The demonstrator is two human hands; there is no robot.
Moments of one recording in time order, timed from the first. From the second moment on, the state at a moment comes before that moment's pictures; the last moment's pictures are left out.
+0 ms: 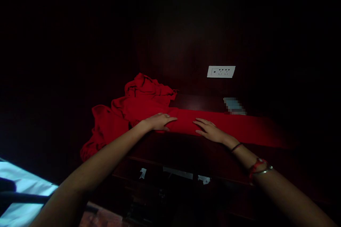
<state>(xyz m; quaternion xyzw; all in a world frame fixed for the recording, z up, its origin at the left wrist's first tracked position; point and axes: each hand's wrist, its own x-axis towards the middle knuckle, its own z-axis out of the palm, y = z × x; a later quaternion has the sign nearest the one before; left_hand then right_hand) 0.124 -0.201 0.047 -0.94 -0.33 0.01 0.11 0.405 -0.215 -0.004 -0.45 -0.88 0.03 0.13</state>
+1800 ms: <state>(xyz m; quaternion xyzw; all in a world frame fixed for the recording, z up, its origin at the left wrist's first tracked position) 0.225 -0.196 0.010 -0.97 -0.19 -0.12 -0.06 0.460 -0.258 0.022 -0.40 -0.90 0.06 0.19</state>
